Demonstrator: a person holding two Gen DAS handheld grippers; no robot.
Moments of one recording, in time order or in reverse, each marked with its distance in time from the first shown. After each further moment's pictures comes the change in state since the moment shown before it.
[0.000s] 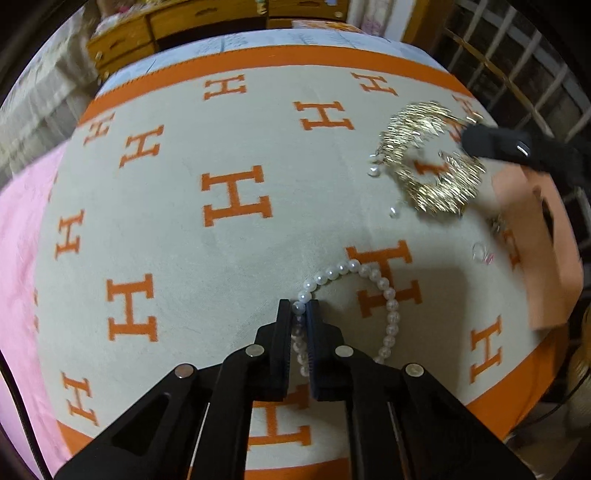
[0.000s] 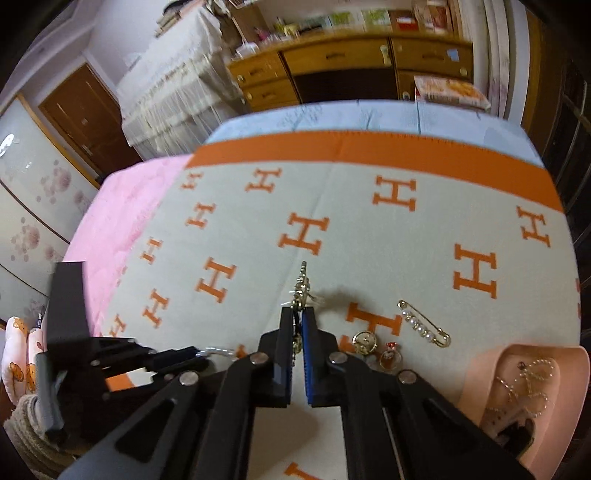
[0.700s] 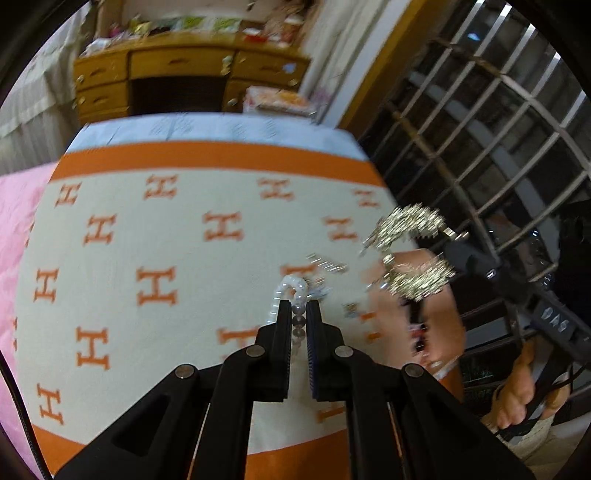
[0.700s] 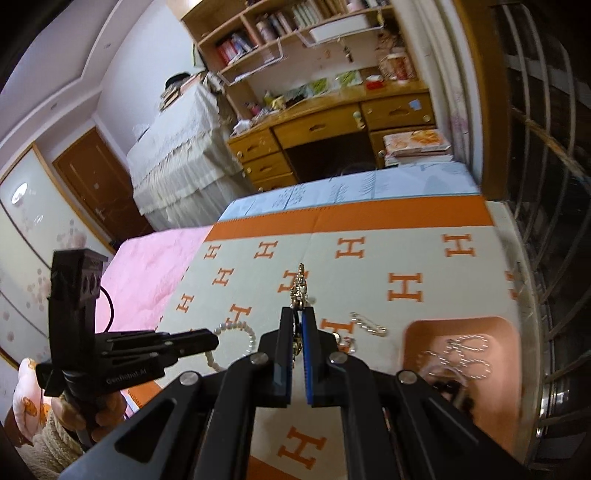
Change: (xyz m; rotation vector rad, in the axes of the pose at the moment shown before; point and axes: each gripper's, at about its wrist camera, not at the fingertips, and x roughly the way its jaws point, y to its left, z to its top) left arm -0.111 -0.060 0.029 -0.004 -0.241 -0.251; right arm -0.129 -0.030 -0.034 0.102 -0.273 0.005
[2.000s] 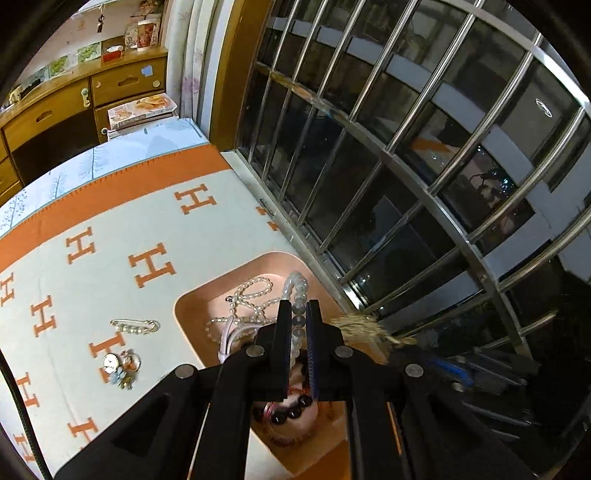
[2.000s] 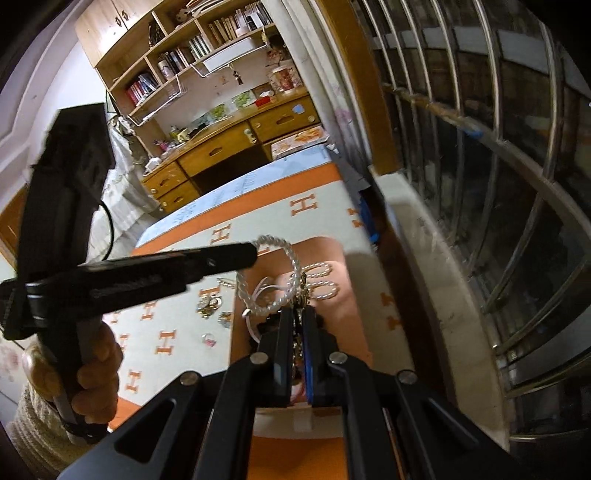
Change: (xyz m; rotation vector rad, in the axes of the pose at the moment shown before) left arm 0.123 -0.187 0.020 0.324 0.108 -0.157; right arm -0.069 -0.096 -0.090 0.205 -0.081 -0.283
